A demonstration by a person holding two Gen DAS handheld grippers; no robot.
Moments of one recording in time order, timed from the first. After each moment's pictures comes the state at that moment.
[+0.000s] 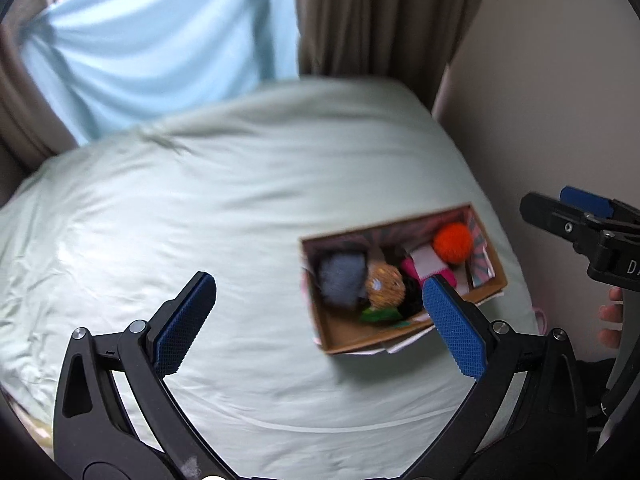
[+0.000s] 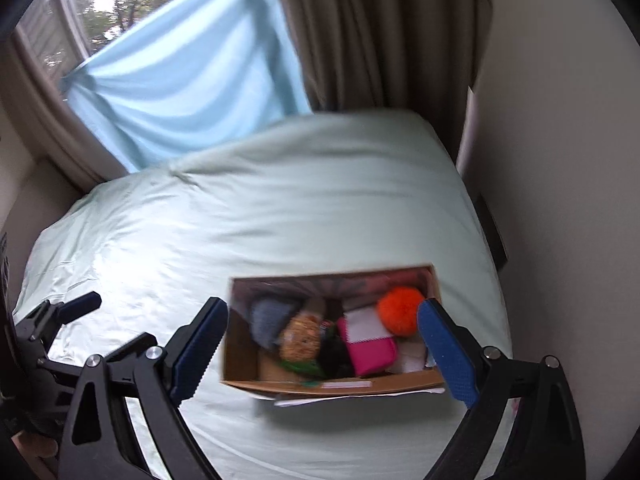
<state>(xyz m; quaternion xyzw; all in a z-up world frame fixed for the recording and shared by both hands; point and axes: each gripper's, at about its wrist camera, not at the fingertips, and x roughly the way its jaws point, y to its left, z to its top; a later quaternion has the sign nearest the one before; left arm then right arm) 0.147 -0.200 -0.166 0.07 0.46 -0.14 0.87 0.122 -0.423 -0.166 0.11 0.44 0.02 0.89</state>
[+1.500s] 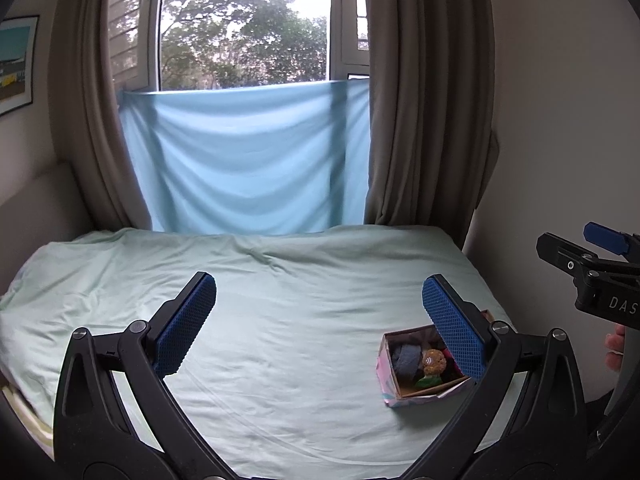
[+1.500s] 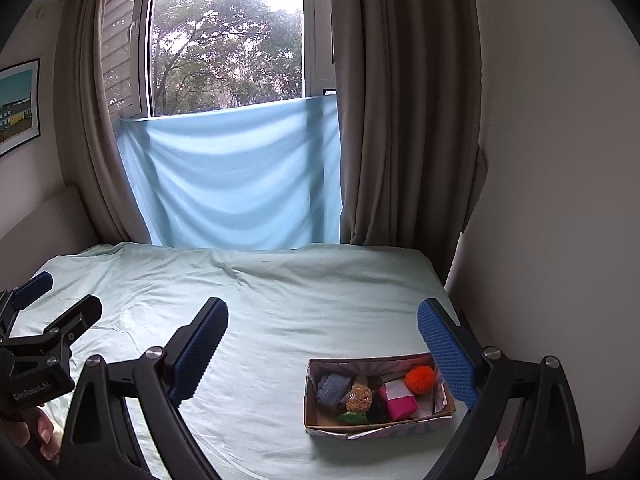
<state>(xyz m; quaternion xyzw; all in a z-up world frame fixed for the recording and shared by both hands) 0.026 -0.034 -0.004 0.03 0.23 -0.09 0.97 -0.001 -0.259 -0.005 0.02 0.25 -0.04 0.97</state>
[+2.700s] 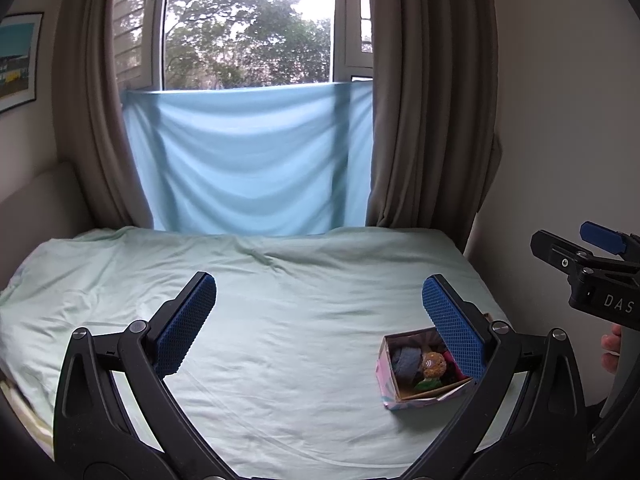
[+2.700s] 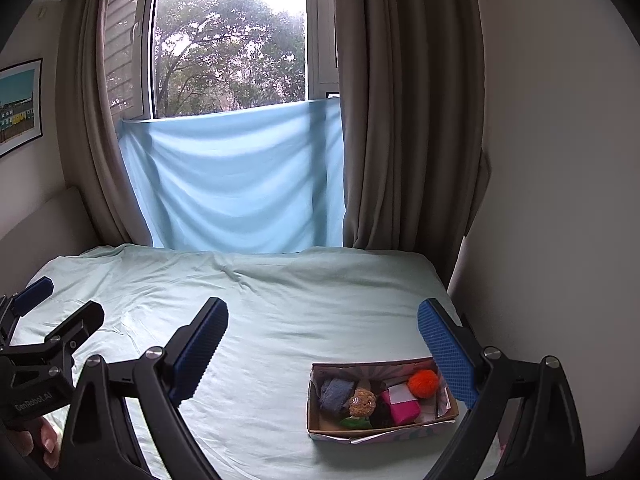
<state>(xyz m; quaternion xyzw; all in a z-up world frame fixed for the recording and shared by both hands) 0.026 -0.031 -0.006 0.02 0.23 -0.08 0.97 0.001 -0.254 -0.006 0.02 0.24 -0.03 0.97</state>
